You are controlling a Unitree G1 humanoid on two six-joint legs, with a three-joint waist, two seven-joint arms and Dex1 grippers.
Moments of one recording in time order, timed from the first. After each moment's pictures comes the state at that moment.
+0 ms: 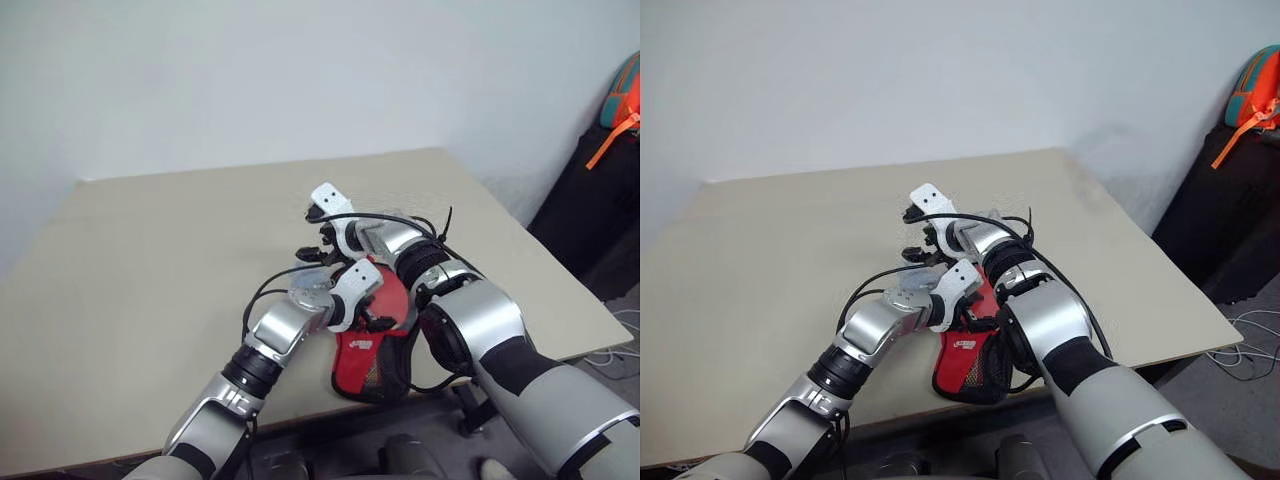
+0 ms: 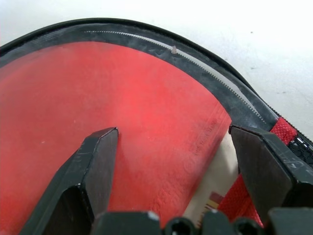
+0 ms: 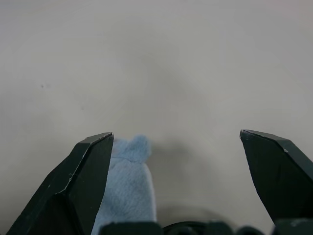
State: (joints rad) left arm -0.54 0.19 -0.45 0.11 -0.16 0.80 -0.63; right arm -1.30 0.11 0.09 1.30 -0.20 0.29 0.73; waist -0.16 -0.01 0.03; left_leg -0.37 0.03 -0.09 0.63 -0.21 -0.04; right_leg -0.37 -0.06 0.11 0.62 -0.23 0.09
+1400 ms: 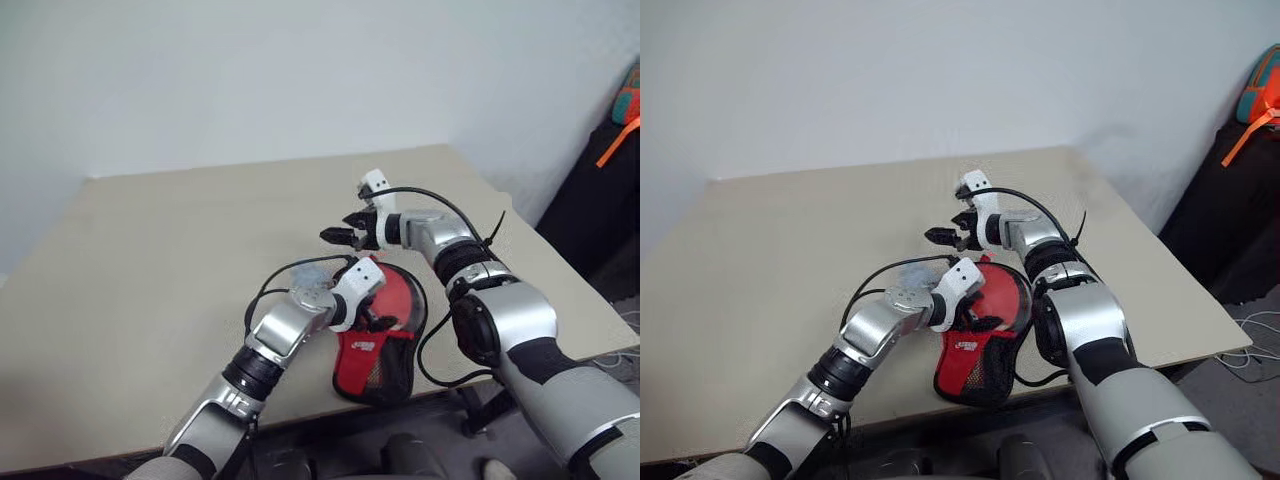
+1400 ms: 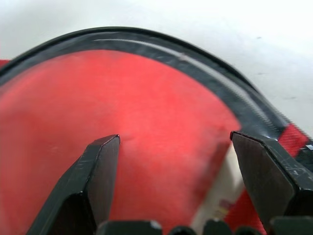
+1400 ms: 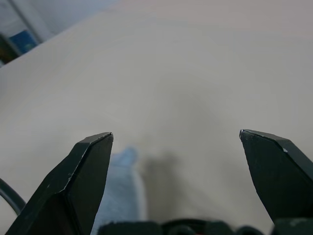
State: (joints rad) left arm -0.53 0.20 -0.44 0.07 -0.13 0.82 -0.62; right arm -1.24 -0.06 -0.08 1.29 0.00 0.27 0.86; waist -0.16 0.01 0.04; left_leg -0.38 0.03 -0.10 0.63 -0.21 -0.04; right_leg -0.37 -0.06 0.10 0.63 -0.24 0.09
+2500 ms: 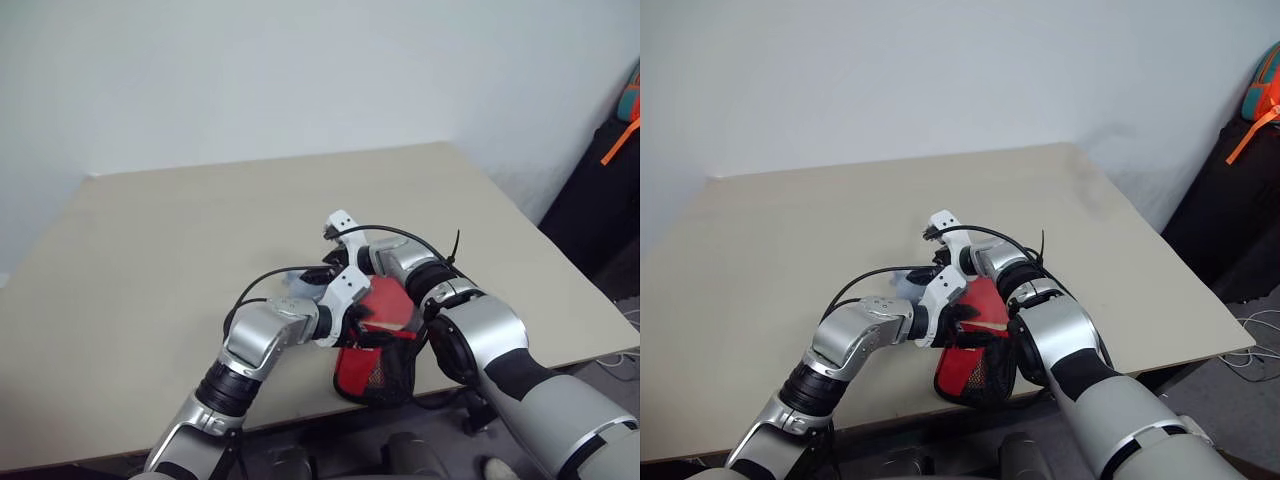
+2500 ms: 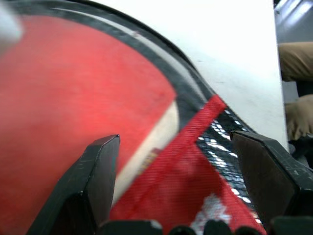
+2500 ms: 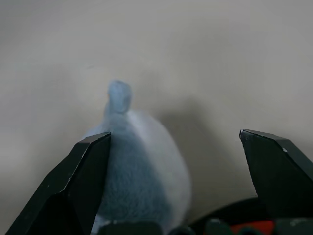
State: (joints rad) left arm -0.44 0.27 -0.37 -0.15 -0.31 1.02 -0.72; right arm -1.21 0.08 0.02 1.33 -0.06 0.39 0.91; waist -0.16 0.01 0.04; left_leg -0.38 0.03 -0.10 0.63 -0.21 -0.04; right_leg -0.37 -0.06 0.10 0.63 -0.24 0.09
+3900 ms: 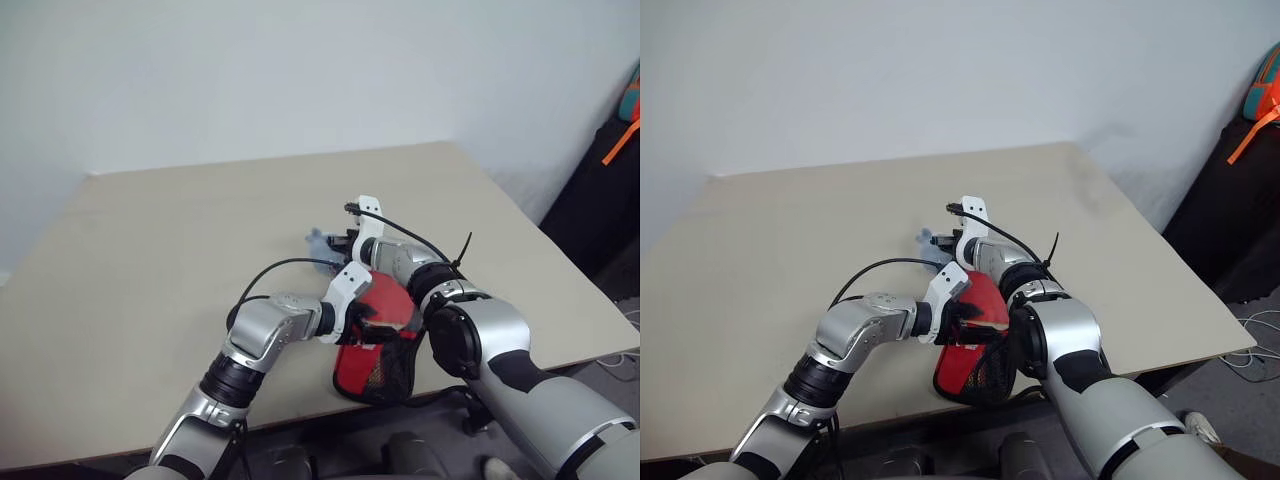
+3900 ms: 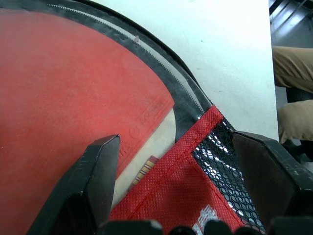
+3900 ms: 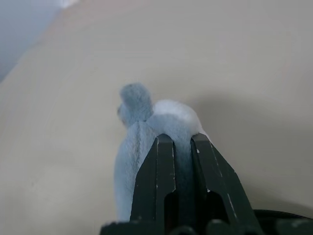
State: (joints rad) left arm -0.48 0.25 -0.35 -0.10 -0.37 1.06 -0.69; right arm -1.21 0.08 -0.30 1.37 0.13 0.33 0.37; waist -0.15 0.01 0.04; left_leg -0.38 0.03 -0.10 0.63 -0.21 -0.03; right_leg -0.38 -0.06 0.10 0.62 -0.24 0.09
